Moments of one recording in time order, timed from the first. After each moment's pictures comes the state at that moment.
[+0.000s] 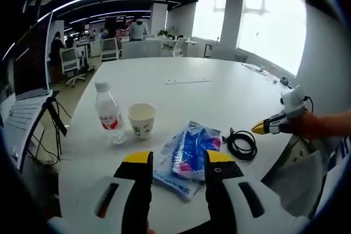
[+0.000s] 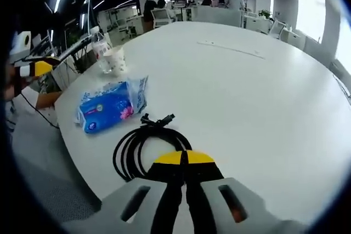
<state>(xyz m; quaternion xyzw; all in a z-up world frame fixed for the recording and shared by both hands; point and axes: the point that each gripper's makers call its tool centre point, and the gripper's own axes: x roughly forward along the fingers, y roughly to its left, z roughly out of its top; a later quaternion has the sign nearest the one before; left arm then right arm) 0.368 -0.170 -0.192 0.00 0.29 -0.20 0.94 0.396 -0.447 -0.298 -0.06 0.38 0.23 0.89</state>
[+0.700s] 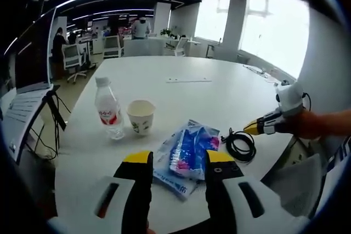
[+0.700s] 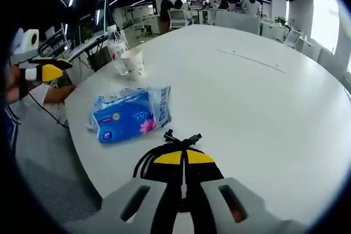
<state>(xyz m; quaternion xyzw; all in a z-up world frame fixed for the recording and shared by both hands) 0.364 -0.171 -0.197 -0.02 0.29 -0.19 0.94 0.407 -0.398 -0.287 -0.07 0.37 0.29 0.88</state>
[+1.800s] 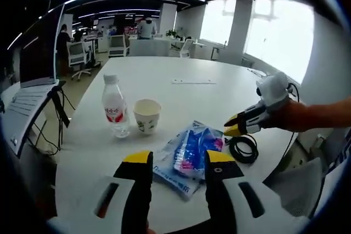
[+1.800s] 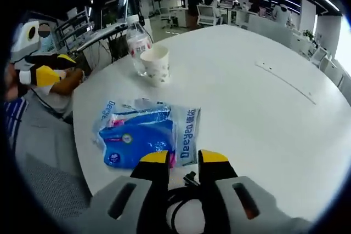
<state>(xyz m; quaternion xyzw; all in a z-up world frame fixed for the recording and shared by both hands) 0.365 -0.162 -0.197 -0.03 0.29 -0.17 0.94 0.447 -0.330 -0.293 -0.13 0.38 0.38 0.83</state>
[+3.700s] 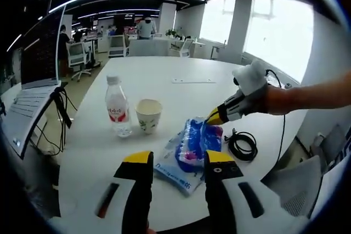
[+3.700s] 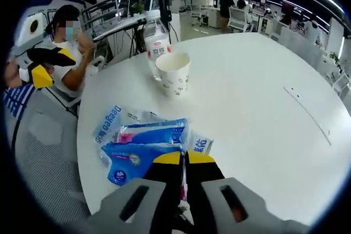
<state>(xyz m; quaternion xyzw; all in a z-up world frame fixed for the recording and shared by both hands) 0.359 -0.156 -0.194 -0.03 0.29 -0.18 0.94 0.480 -0.298 -0.283 -0.18 0.35 0.47 0.79</state>
